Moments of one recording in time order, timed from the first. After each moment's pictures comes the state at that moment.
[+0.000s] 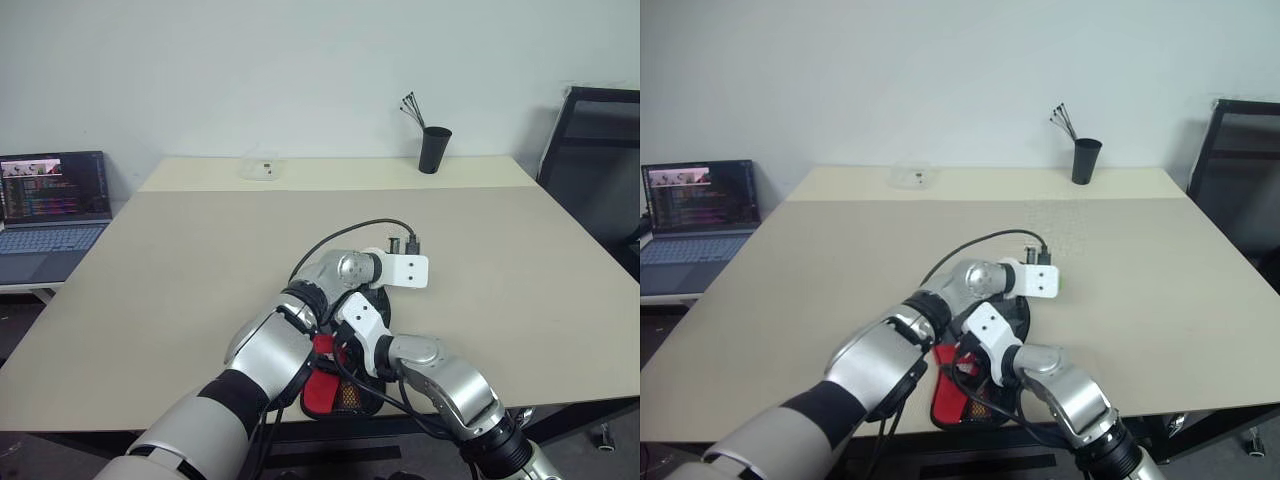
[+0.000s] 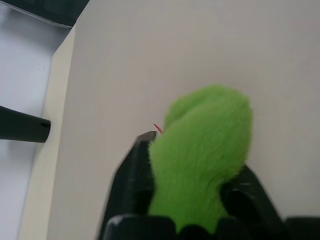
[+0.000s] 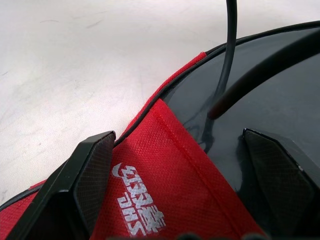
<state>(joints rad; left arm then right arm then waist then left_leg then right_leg) -1.32 0.00 -0.40 1.40 0.55 -0.52 -0.50 -0.41 -0.17 0.45 -0.21 0.13 0.79 0.52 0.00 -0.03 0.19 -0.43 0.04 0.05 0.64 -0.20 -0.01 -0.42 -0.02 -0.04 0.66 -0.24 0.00</state>
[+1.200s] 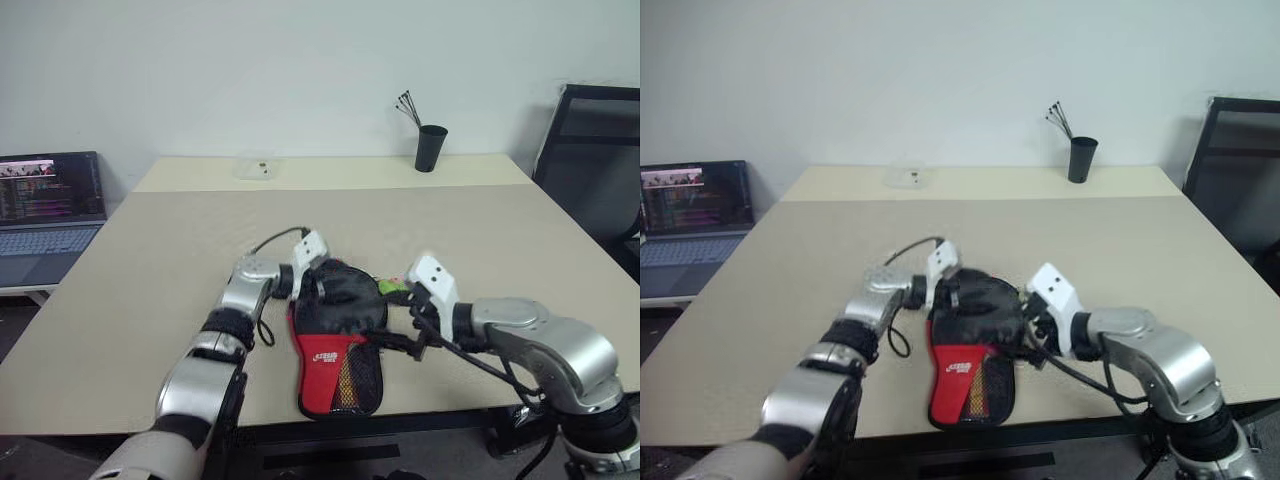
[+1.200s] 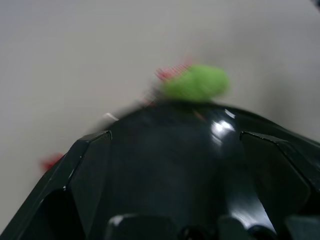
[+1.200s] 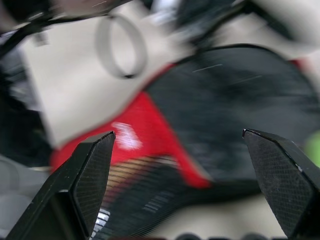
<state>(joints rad) -0.88 0.31 -0.08 0.85 0.01 -0.01 -1.29 -0.55 -0.55 0.12 -0.48 0.45 1.10 0.65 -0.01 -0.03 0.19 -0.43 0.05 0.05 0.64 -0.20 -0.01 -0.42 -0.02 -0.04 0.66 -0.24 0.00</state>
